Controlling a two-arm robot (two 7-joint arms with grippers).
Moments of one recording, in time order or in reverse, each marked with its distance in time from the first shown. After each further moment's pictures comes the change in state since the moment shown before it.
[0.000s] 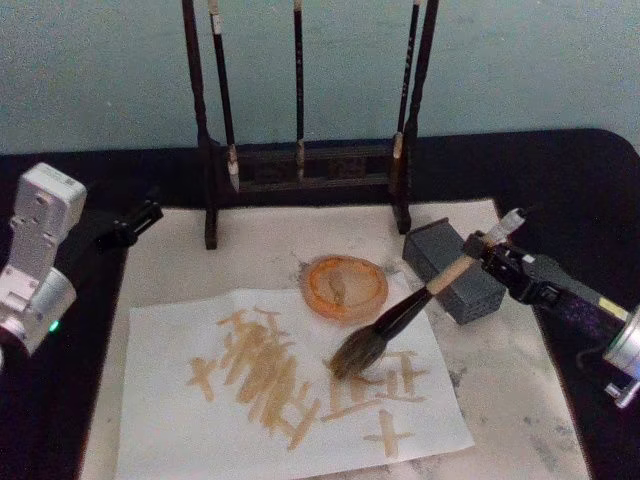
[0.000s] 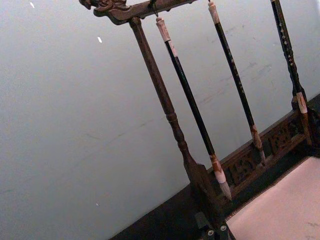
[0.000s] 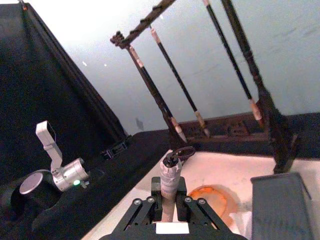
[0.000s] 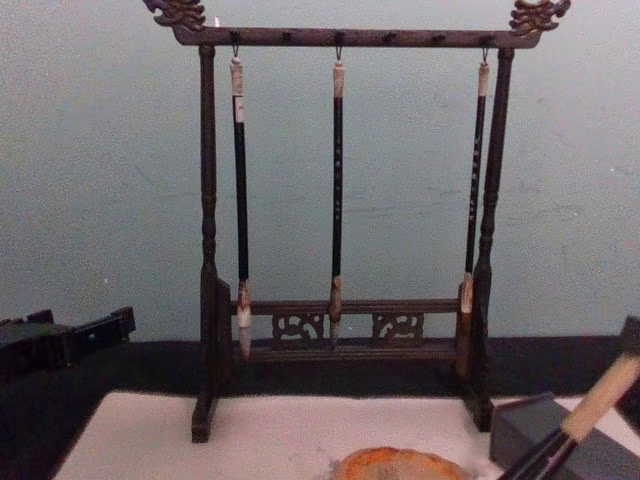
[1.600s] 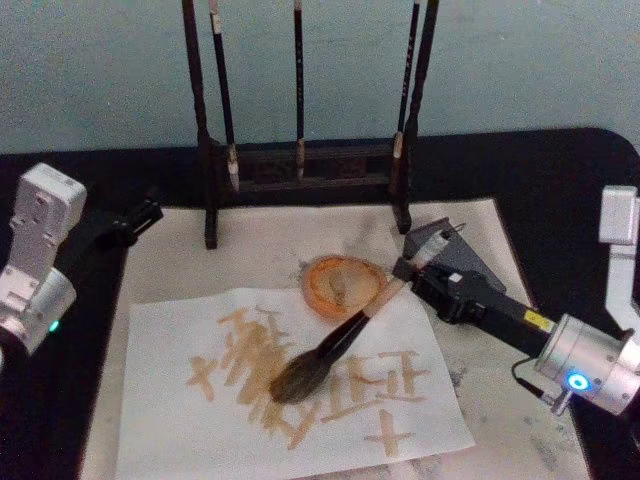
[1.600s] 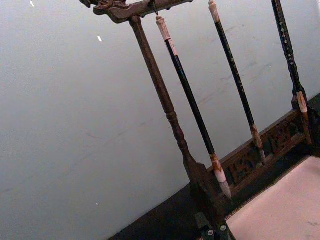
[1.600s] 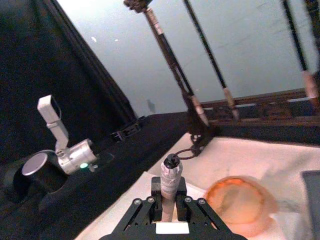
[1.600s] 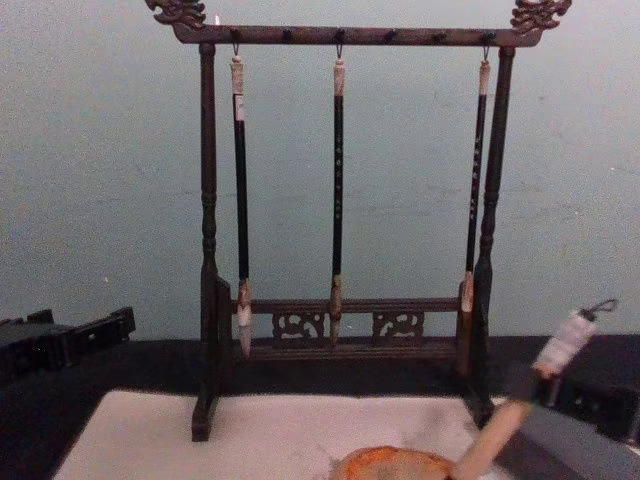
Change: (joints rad) left arm 0.000 0.000 0.000 0.000 0.000 0.000 0.000; right arm 0.078 -0.101 -0.105 0.038 -0.122 0.022 -0.026
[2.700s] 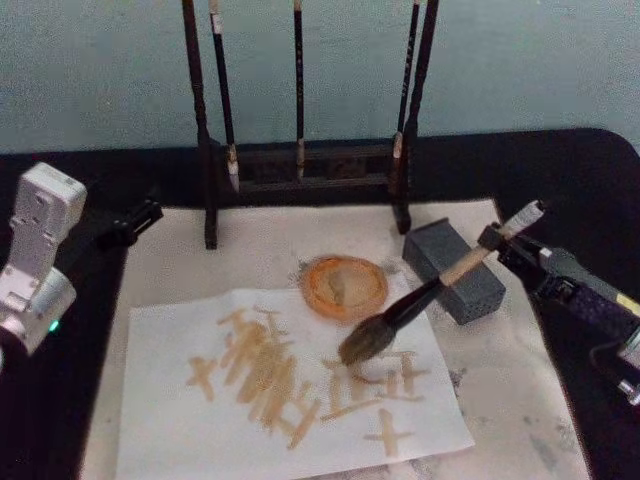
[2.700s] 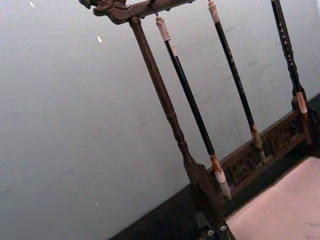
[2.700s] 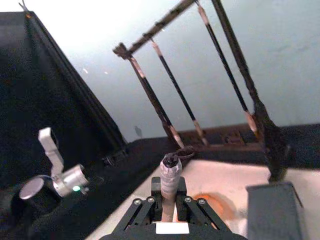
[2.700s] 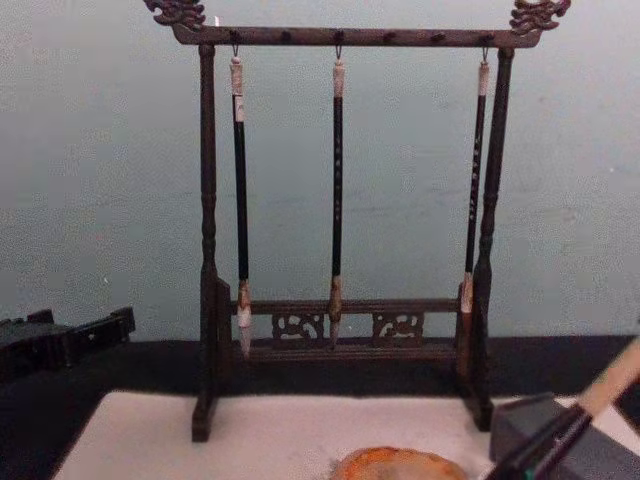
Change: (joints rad) left arm 0.000 0.000 0.000 0.000 0.000 0.000 0.000; right arm -0.118 0.101 0.162 -0.066 0.114 -0.033 0.035
